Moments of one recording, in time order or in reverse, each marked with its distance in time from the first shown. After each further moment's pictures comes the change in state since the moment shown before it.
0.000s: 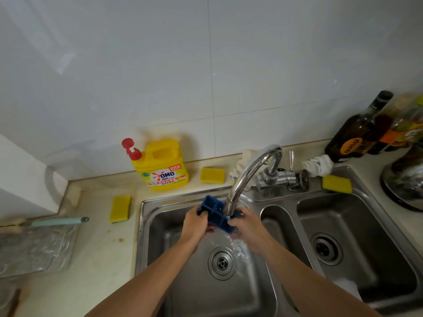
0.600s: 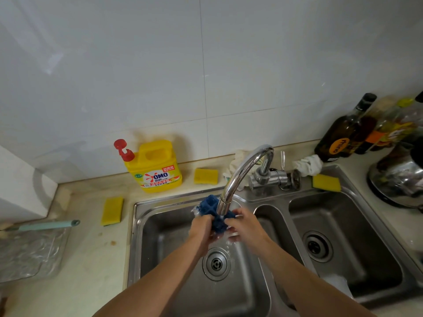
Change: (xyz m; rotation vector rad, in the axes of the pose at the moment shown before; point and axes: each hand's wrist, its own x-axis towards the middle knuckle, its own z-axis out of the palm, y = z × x) left_hand -0.020 0.005 0.033 -0.343 -0.082 -0.249; right_hand -0.017 -0.006 -0.006 -0.151 0.084 -0.037
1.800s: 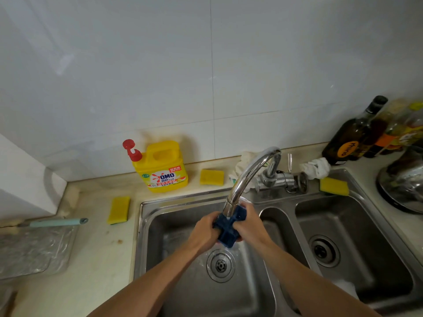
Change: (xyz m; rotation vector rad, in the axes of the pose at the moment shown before) left_hand 0.000 0.007 -0.030 0.753 -0.232 0.455; right_hand -0.001 -0.012 0.006 -0.240 0.022 -0.147
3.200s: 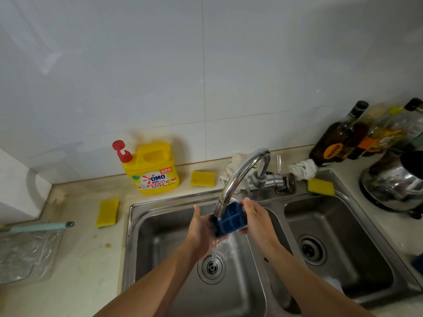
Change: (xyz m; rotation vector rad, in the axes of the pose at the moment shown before) left_hand 0.018 0.005 0.026 -1.013 -0.054 -0.426; right_hand -0.029 -0.015 -0.030 0.217 0.179 -0.021
